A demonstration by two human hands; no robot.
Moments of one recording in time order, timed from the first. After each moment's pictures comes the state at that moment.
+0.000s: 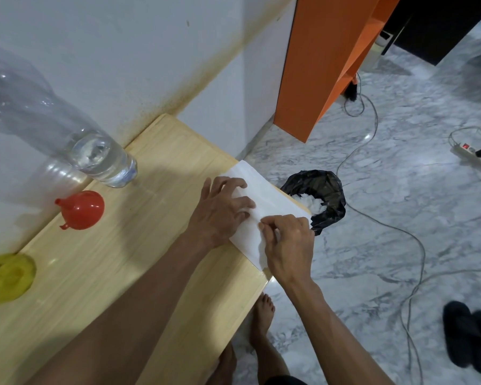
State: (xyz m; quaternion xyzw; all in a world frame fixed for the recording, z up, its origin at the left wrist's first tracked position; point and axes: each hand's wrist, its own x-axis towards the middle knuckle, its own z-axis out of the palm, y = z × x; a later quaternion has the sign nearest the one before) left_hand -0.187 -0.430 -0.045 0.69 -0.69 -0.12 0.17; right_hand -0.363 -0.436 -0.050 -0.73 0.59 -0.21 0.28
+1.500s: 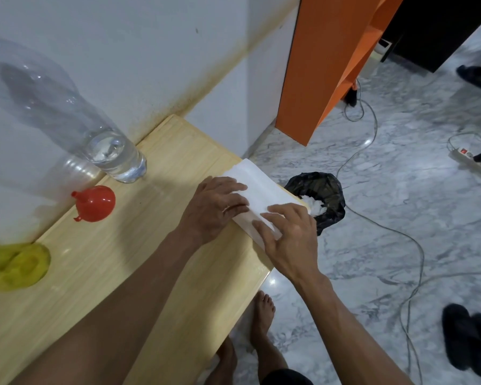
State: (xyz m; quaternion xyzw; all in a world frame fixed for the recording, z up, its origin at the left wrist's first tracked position) left_hand -0.169 -0.411 -0.034 0.65 -0.71 -0.10 0.24; right_hand -0.375 -0.434 -0.035 -0.82 0.48 -0.25 0.18
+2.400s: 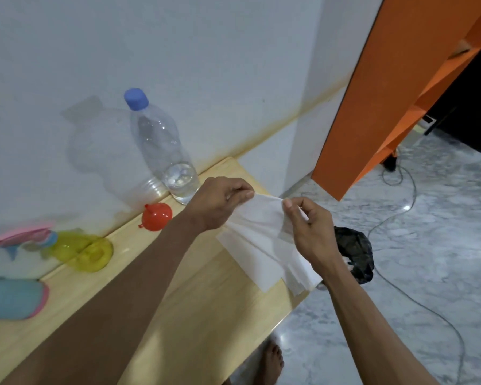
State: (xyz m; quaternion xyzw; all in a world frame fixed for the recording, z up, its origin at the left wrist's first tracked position) left_hand -0.116 -0.401 0.102 0.74 -0.54 -0.22 0.33; right_hand -0.318 -0.485 0.066 -0.66 0.43 -0.29 0.55
